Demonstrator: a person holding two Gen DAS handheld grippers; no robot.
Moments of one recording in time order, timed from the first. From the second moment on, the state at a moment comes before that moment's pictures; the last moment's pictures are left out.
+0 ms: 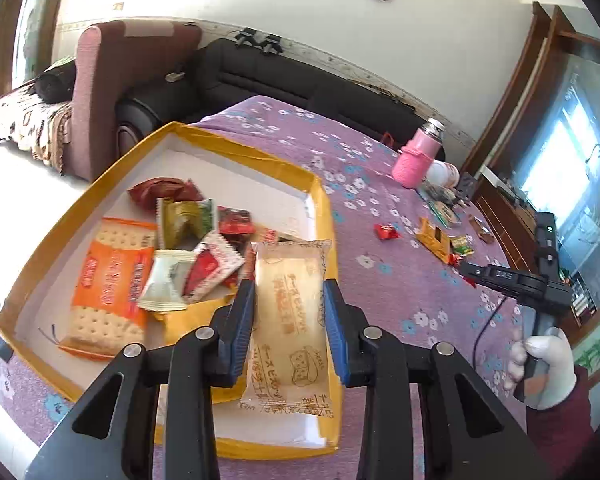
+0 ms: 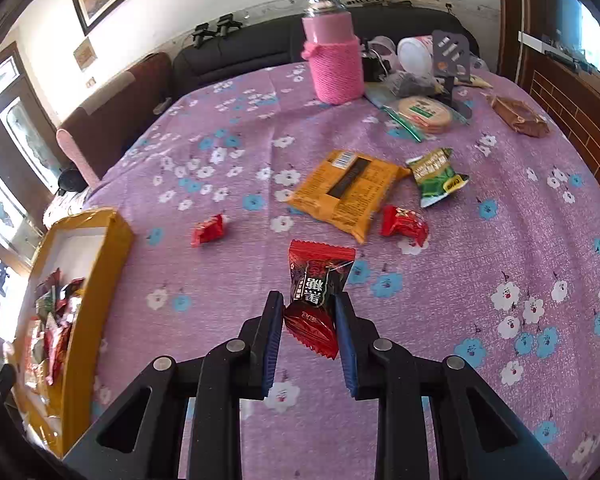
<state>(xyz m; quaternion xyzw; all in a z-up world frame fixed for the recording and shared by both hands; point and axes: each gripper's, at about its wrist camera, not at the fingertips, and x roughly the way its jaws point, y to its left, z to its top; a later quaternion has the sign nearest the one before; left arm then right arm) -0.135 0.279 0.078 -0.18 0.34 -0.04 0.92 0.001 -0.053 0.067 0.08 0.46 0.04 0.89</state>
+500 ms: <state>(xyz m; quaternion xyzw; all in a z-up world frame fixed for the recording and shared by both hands) -0.104 0.342 0.052 -0.20 0.38 0.05 0.90 -0.059 0.174 0.092 -0.01 0.47 0.34 0.82</state>
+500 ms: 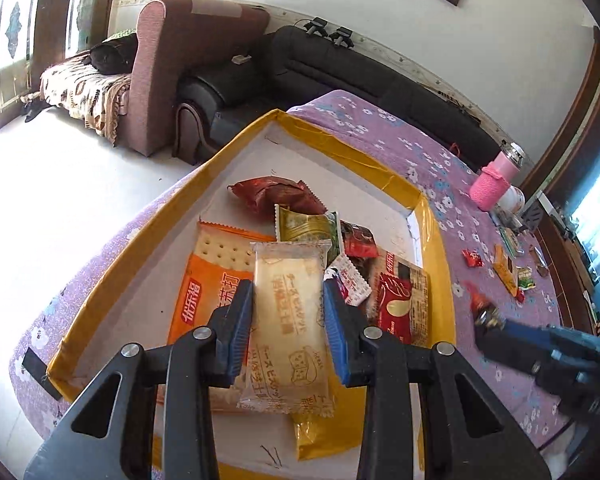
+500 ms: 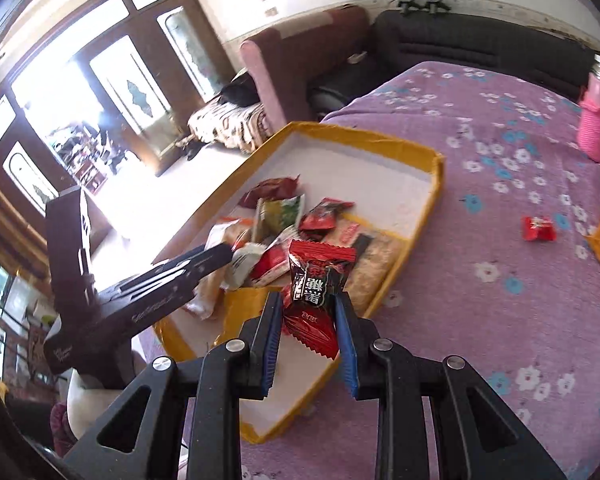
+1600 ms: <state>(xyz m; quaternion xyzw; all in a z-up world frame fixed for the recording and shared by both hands) -0.117 0.197 0.099 -0.16 0.36 -0.06 0.92 0.001 -0.125 0.081 0.18 0.41 0.12 0.88</state>
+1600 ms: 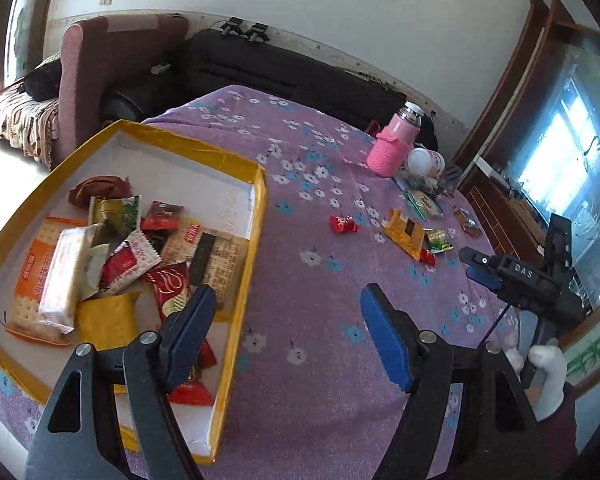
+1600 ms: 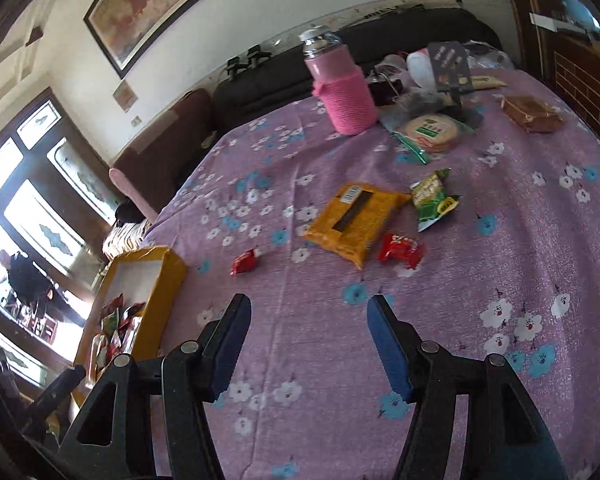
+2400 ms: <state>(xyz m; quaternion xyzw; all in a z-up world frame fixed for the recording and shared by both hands) -0.073 0.167 0.091 -0.10 0.39 -0.09 0.91 0.178 -0.069 0.020 0.10 0.54 0.01 0.83</state>
